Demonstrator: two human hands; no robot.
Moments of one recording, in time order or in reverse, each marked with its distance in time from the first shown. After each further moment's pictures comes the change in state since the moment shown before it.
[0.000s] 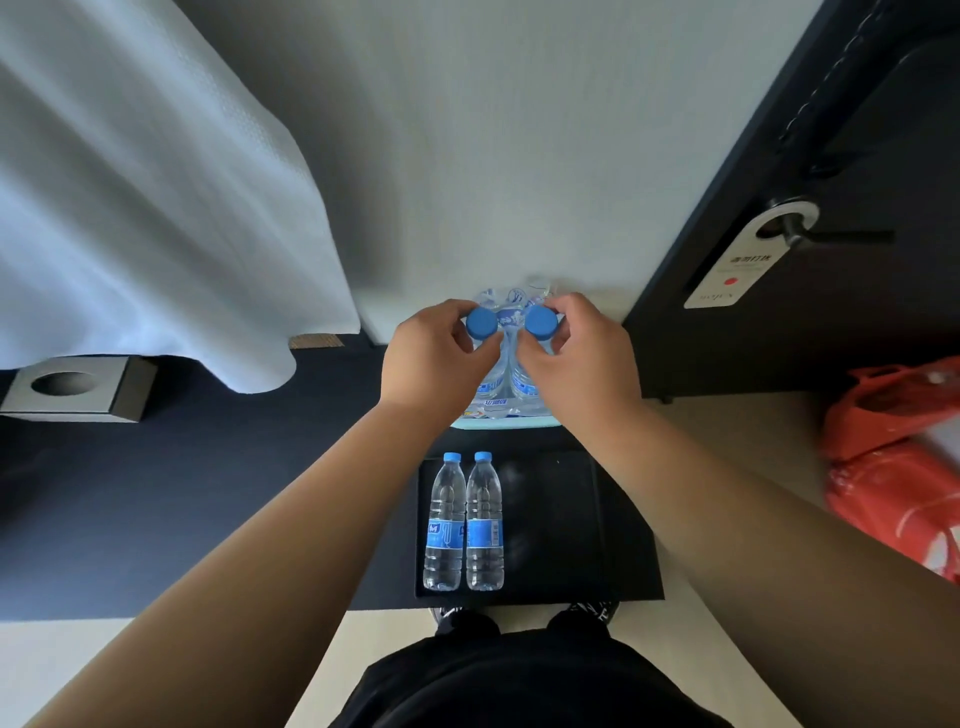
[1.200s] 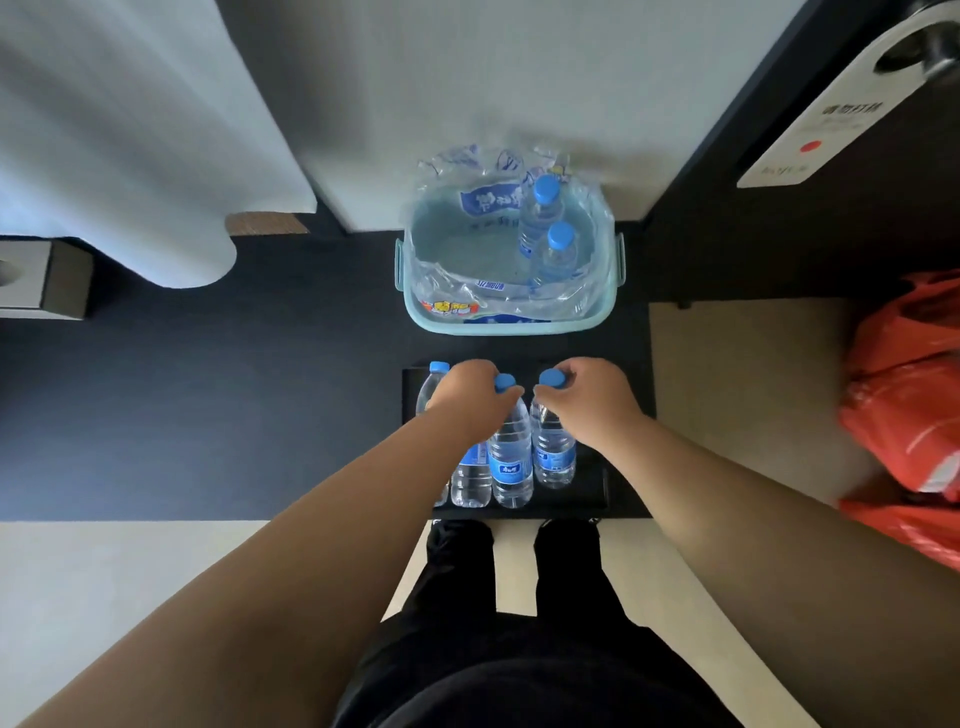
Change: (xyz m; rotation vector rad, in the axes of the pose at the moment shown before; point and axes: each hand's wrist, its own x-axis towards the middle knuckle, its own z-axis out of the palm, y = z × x) left_hand -0.089 -0.119 0.156 0.242 -0.683 -0.454; right_hand -0.081 0.169 0.077 -0.146 -0.555 0.469
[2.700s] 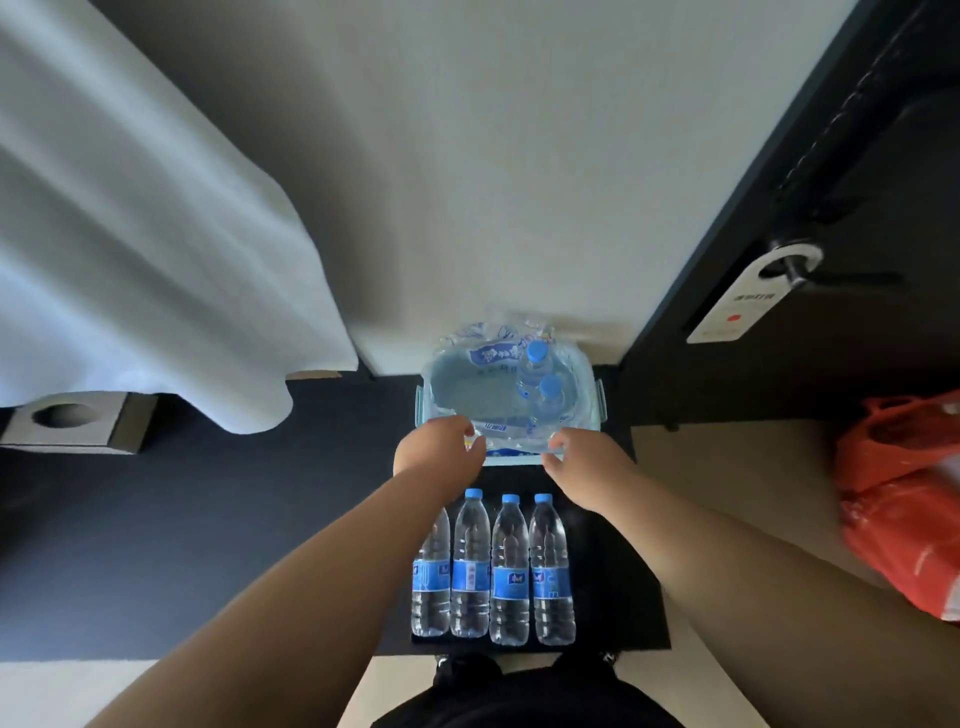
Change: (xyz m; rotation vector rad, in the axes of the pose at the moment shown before) left_hand -0.003 0.026 -0.119 0.210 0.319 0.081; right_hand 0.019 -0.063 -0.075 -0.345 -0.033 -0.113
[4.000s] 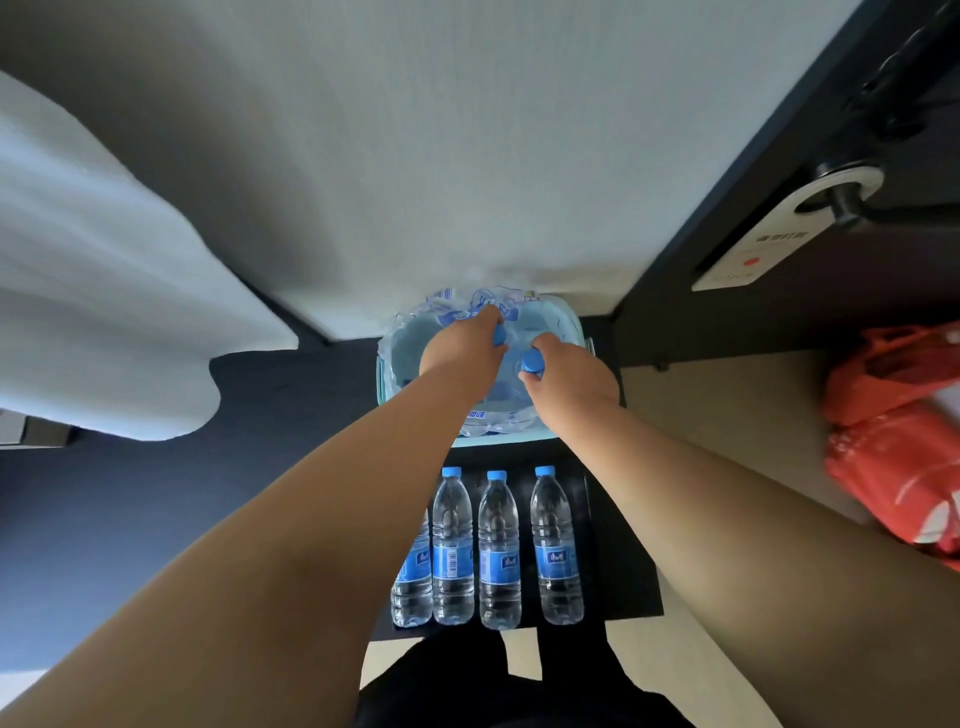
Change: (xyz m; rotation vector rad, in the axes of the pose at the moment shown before) left_hand 0.120 0.073 0.018 0.031 -0.056 0.181; right_hand 0.087 -0.004 -0.006 -0.074 0.254 0.011
